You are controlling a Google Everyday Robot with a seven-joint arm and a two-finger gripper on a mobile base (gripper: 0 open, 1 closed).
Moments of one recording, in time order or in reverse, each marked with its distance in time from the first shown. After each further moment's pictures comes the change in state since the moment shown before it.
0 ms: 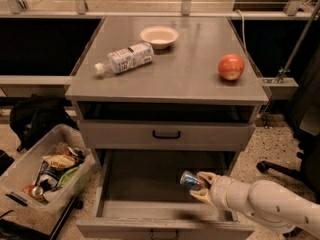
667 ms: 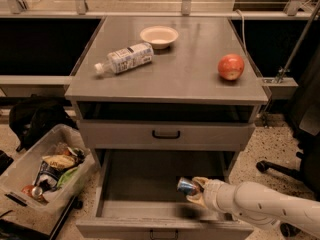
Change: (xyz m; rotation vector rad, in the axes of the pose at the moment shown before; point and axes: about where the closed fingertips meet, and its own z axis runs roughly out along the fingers) arm 0.033 0.015 0.045 -0.034 0.076 -0.074
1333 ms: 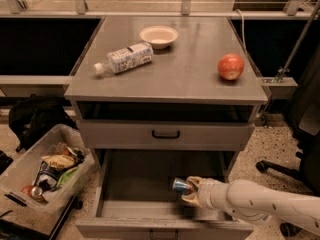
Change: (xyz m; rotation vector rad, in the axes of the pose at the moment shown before) arm -0.006 0.004 0.022 -0.024 0.000 -0.048
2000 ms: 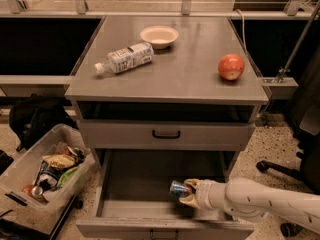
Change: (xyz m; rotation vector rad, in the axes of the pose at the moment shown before) arm 0.003 0.010 0.016 -0.062 -0.023 0.033
